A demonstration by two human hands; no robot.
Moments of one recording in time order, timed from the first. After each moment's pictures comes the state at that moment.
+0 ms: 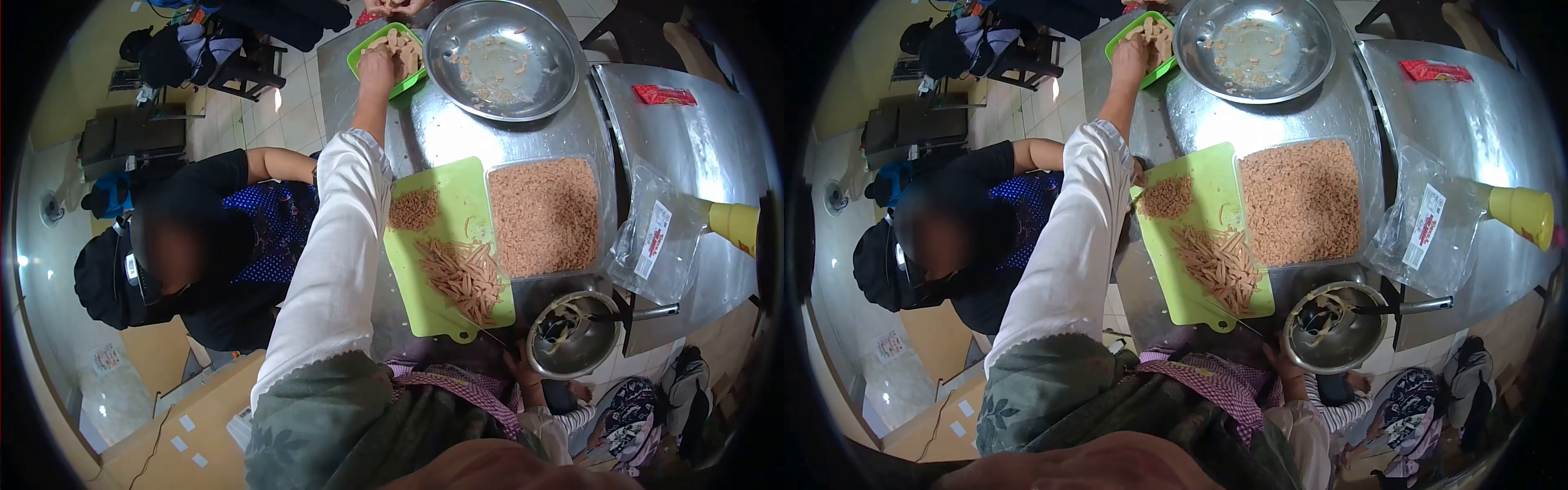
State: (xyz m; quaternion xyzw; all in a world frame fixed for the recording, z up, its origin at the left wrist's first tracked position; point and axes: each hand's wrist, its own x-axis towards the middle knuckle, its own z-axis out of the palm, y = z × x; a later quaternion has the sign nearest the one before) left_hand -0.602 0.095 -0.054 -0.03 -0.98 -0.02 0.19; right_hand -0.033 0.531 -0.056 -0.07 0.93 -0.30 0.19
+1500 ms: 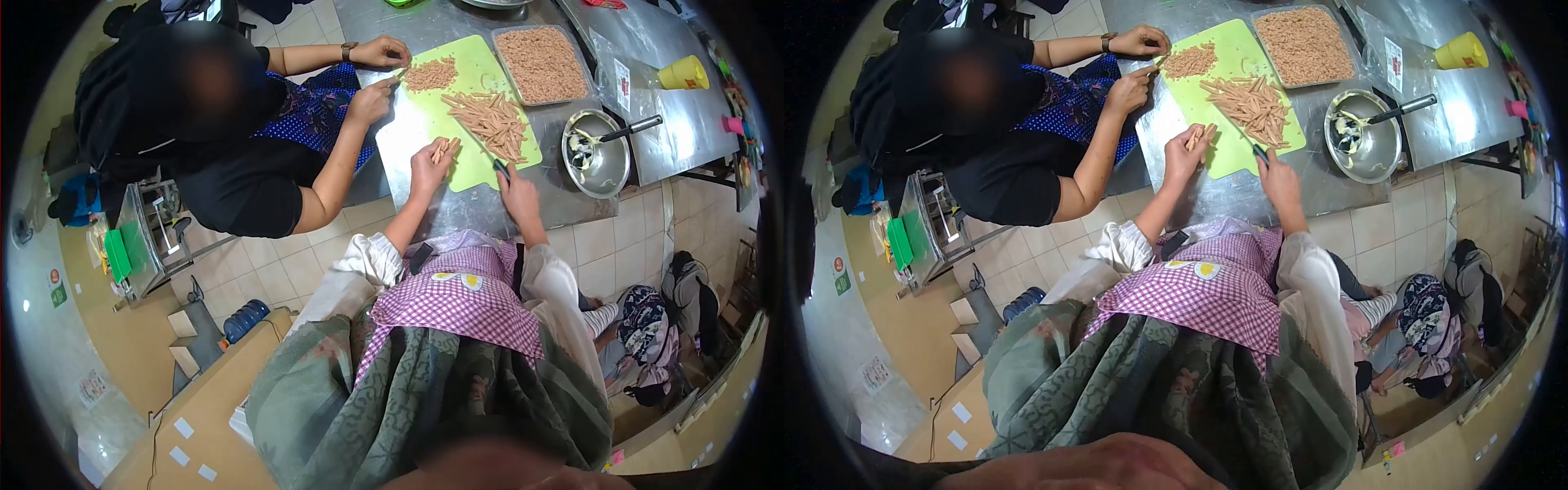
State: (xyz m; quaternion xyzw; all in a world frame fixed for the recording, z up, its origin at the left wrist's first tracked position) left_hand -0.091 0.156 0.003 0.09 -0.82 -0.57 -0.04; right_hand -0.055 0.372 0.000 0.02 0.97 -0.20 0.13
